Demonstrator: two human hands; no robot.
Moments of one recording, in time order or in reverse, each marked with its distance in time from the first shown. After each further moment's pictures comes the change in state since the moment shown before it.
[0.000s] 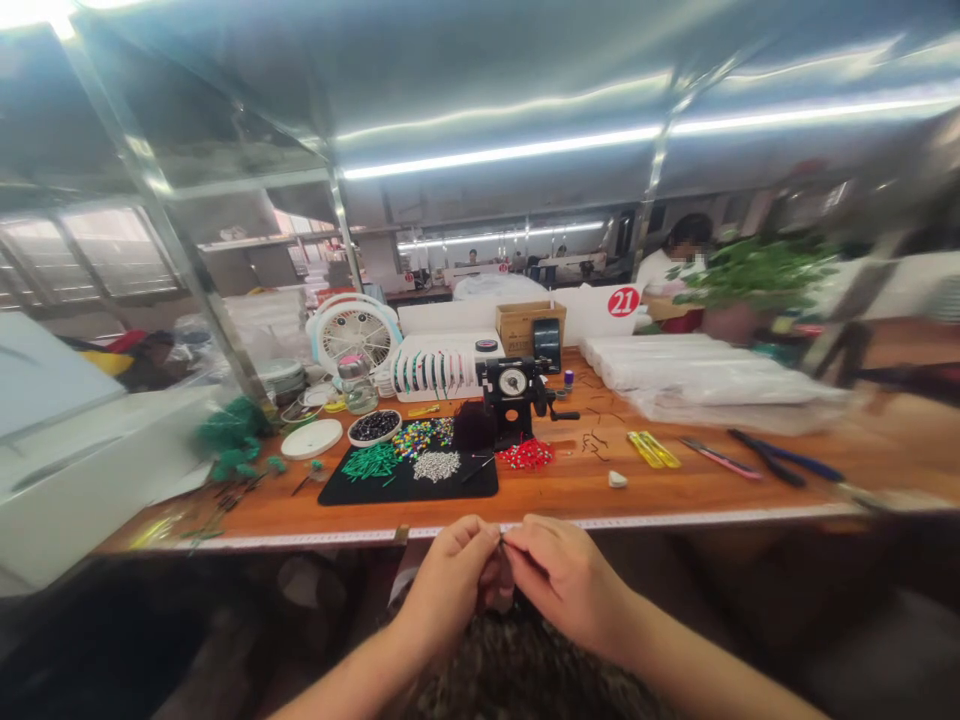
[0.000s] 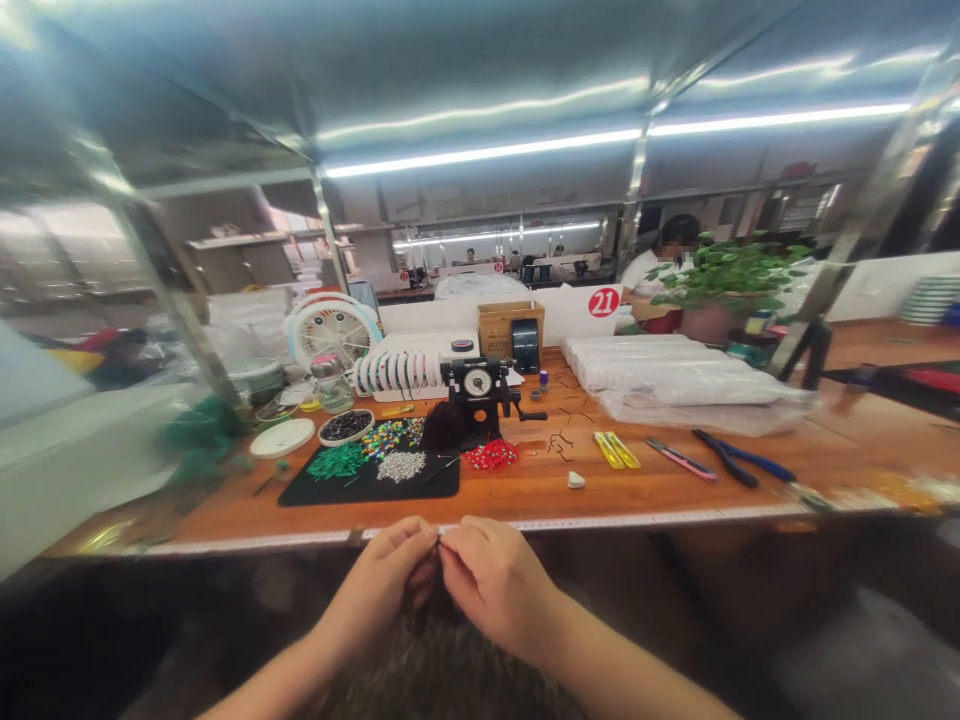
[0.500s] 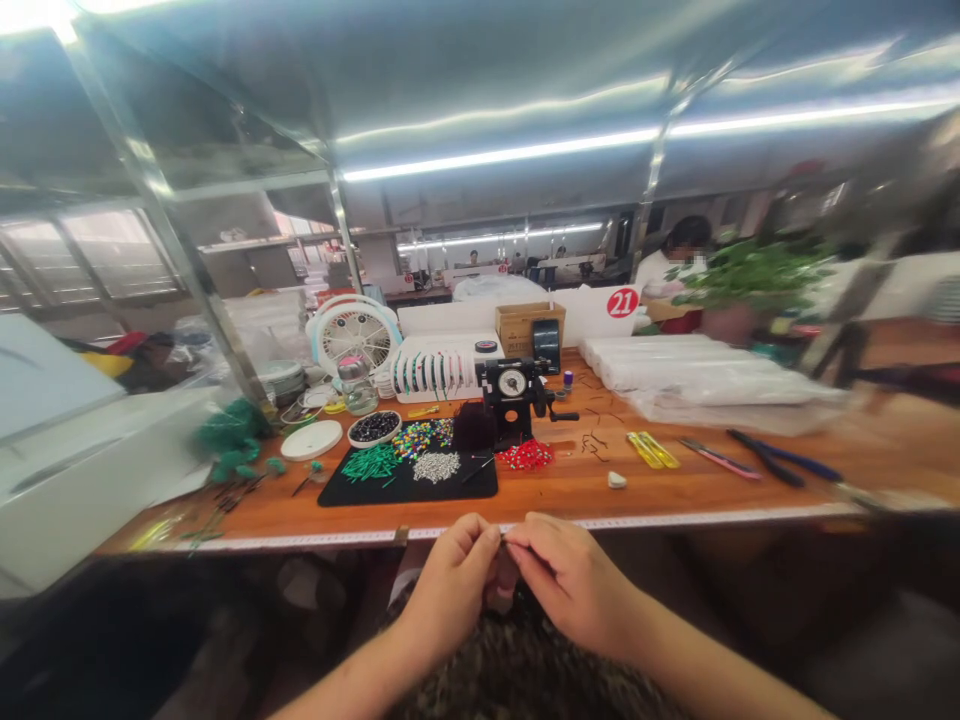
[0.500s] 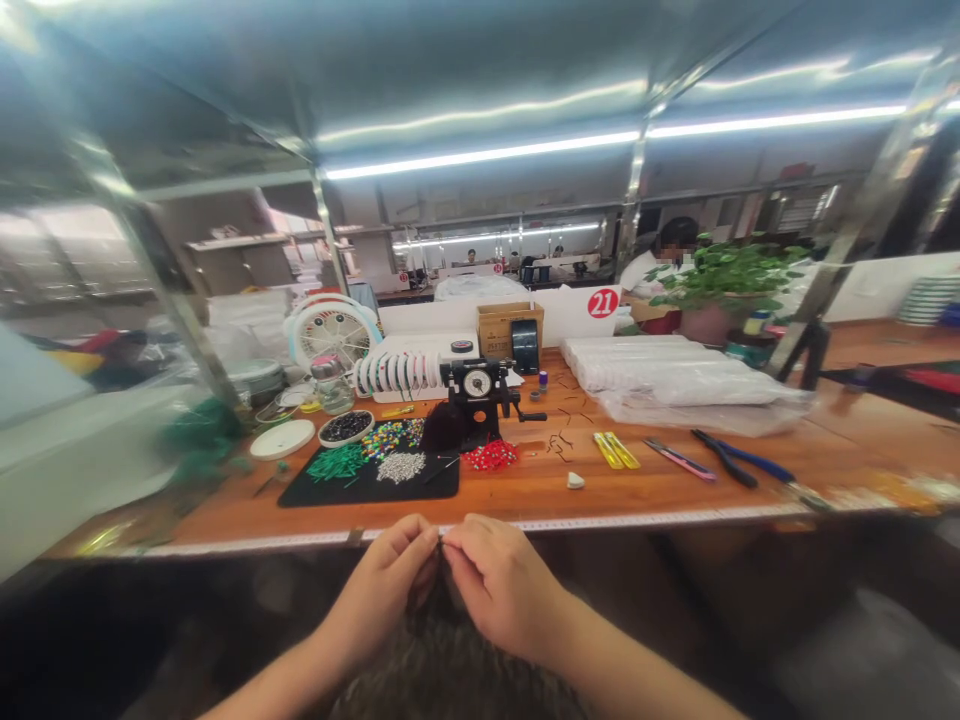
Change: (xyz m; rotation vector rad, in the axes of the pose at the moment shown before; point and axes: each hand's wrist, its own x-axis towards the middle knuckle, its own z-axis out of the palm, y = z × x) left_hand -0.001 0.002 0.003 0.055 0.004 0.069; right_hand 0.000 -0.003 -0.010 0.134 -0.101 0.109
